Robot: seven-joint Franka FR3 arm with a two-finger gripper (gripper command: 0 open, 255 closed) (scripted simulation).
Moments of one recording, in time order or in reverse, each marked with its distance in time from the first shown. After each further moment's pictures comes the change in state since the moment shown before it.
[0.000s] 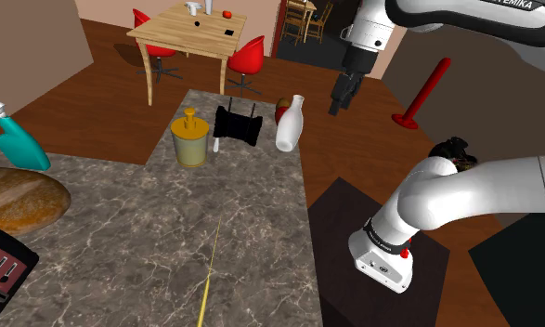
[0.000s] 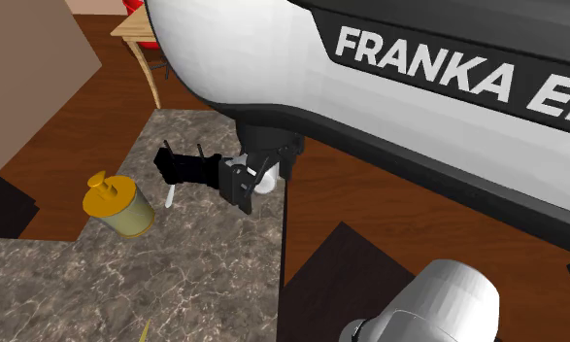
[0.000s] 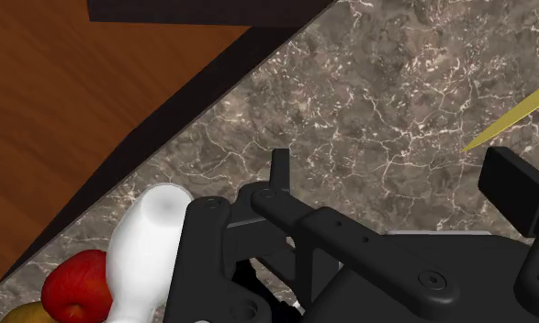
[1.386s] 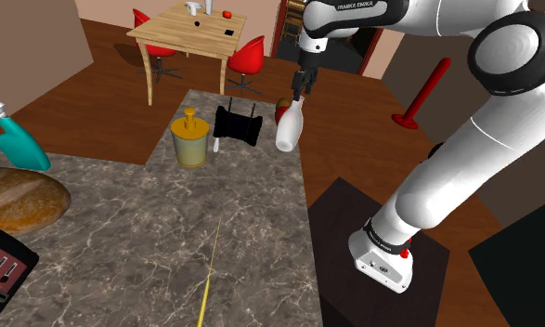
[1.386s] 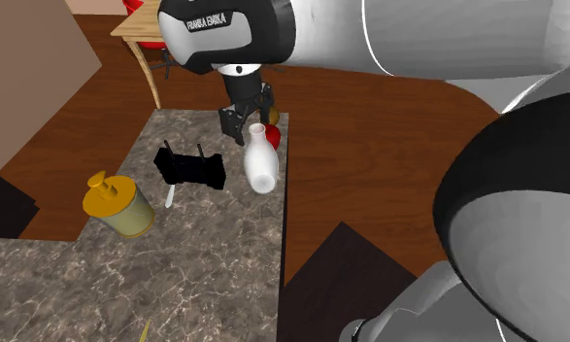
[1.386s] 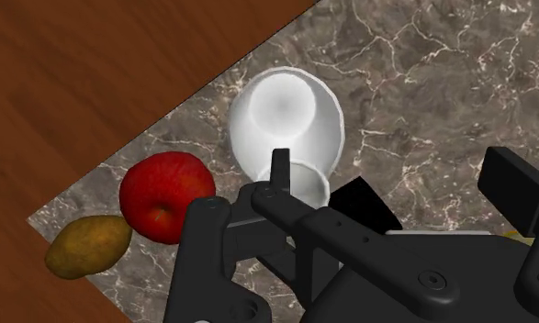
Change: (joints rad) arm -0.051 0.679 -0.128 0.382 -0.135 0.267 -0.239
